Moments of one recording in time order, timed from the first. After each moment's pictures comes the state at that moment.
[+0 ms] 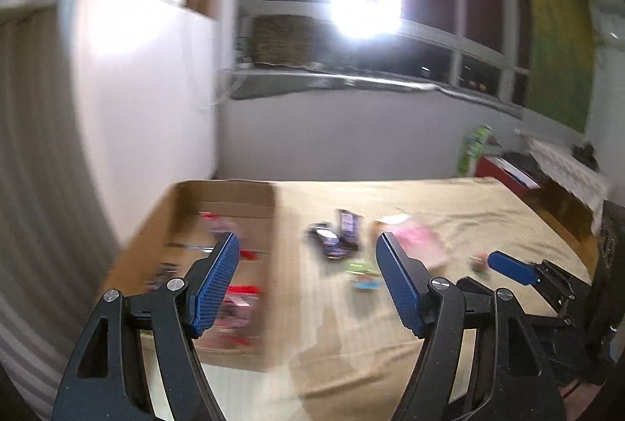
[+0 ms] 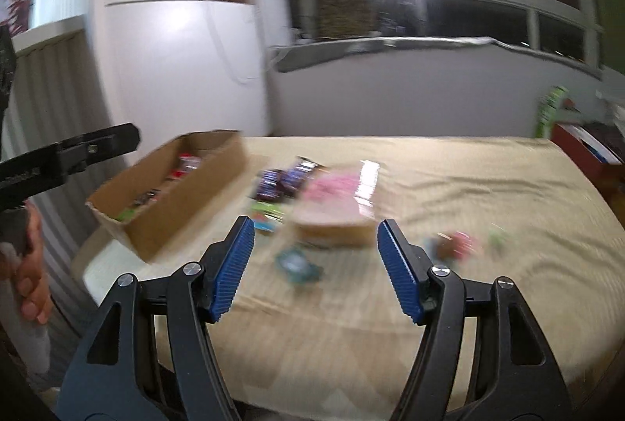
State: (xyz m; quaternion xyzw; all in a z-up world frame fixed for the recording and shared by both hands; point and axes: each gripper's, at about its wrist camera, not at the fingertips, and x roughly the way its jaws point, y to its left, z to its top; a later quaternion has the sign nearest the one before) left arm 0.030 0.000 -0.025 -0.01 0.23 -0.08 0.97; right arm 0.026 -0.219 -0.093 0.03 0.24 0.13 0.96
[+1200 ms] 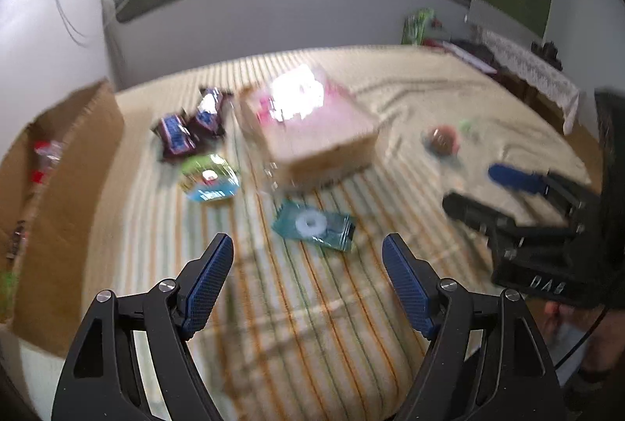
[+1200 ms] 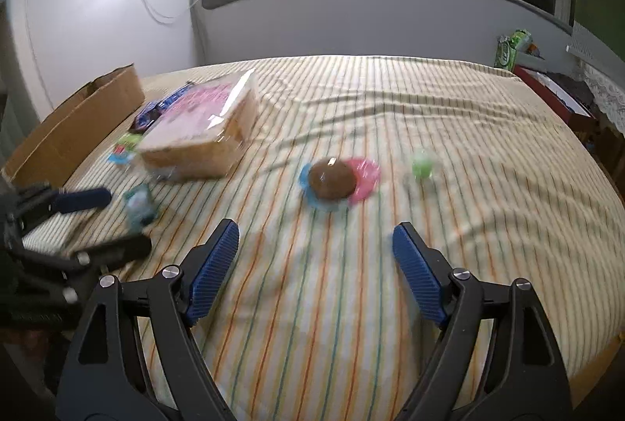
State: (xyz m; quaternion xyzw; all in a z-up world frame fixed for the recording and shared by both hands) left arm 0.078 -0.106 -0.138 0.06 0.39 -0.18 0.90; right arm 0.093 -0.279 -0.159 0.02 0.35 0.05 0.93
